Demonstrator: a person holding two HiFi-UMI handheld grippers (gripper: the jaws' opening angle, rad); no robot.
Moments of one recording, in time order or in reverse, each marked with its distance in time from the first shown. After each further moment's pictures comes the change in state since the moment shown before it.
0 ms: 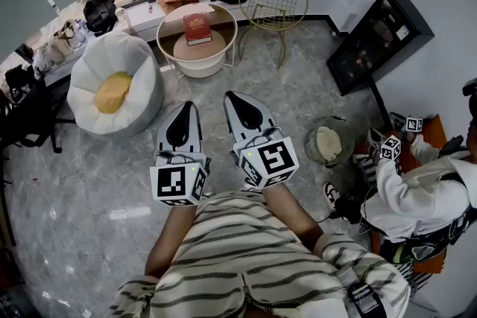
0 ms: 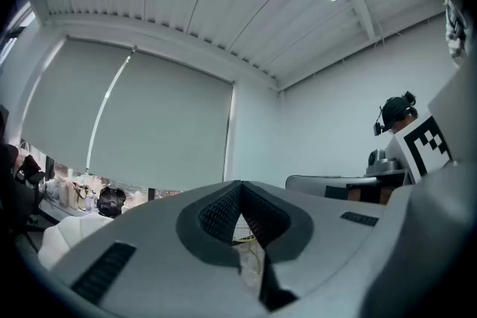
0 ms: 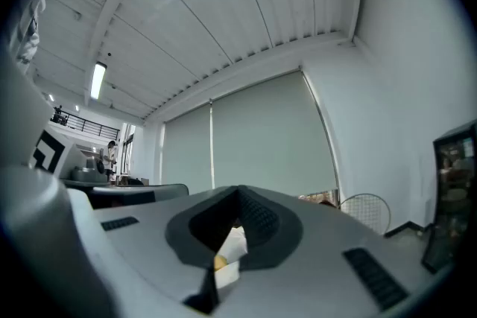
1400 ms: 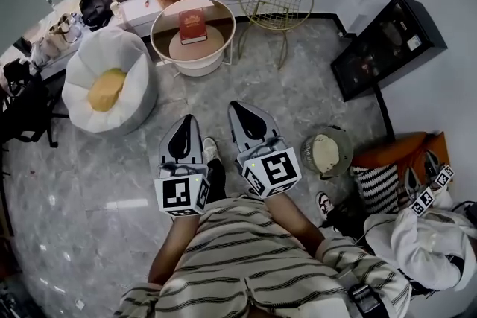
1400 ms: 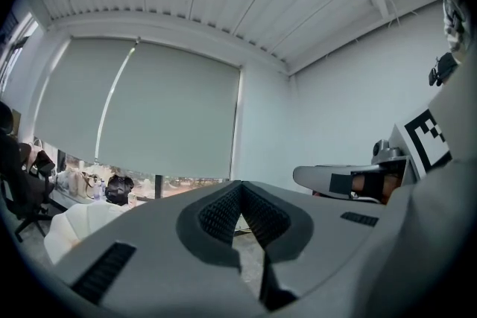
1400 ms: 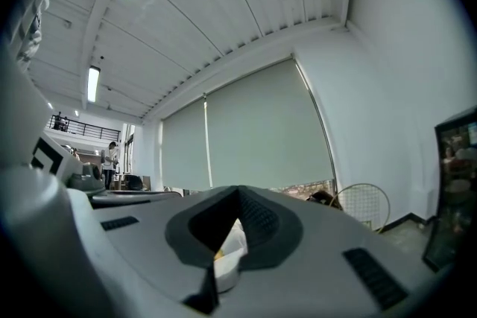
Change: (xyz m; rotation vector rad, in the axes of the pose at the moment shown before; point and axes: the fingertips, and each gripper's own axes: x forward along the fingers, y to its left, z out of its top) left arm 0.078 -0.026 -0.070 -0.012 0.082 0.096; right arm 0.018 -0.103 -0.043 0.040 0.053 0.018
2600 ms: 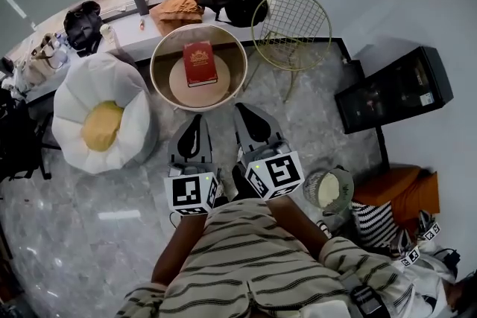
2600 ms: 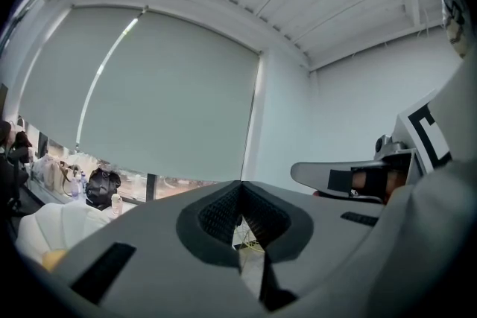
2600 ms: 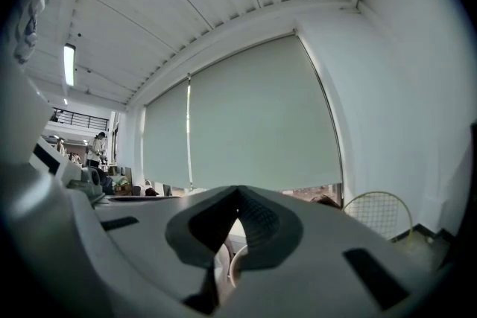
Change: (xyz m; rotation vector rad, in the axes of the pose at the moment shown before) left arm 0.297 0.191 0.022 -0.081 0.035 -0.029; right arm 0.338 -0.099 0.016 -0.028 0.071 -0.061
